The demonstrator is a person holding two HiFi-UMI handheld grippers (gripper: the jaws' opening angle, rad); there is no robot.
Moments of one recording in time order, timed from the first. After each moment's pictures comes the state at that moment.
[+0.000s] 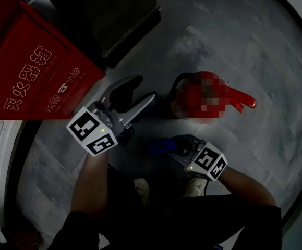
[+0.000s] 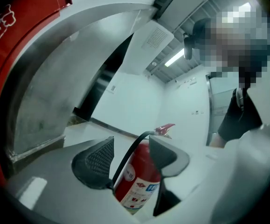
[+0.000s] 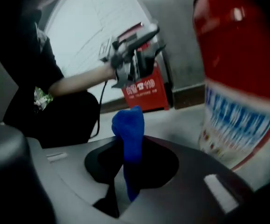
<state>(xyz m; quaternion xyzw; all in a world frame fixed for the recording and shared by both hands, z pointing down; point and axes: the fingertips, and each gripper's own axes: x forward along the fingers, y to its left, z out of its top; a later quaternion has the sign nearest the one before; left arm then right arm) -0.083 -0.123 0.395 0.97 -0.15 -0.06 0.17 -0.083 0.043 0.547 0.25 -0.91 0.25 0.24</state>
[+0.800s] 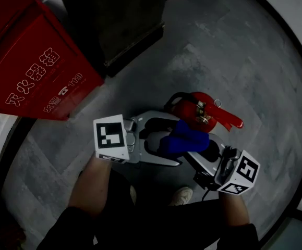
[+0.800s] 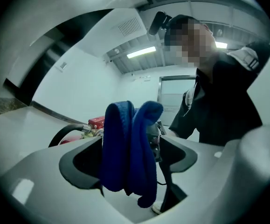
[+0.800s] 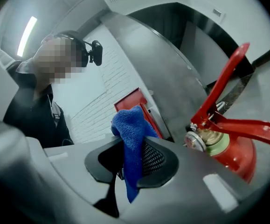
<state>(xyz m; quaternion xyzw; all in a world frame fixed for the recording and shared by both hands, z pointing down) -0.017 0.002 0.368 0.97 0.20 -0.02 0.15 -0.027 -0.009 0.345 0.30 -0.93 0.22 -0.06</state>
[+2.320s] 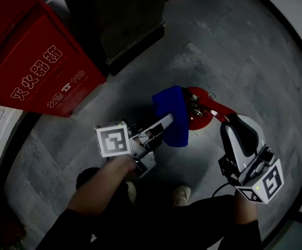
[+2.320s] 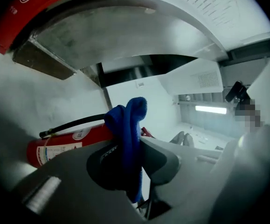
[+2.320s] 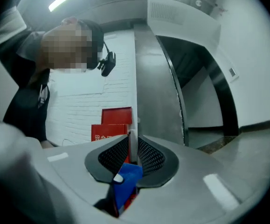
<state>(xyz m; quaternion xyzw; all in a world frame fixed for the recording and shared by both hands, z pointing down) -0.018 -0.068 0.413 0.80 -0.10 -0.13 0.58 0.049 -0.011 0.254 0.44 -0.90 -0.01 -0.03</state>
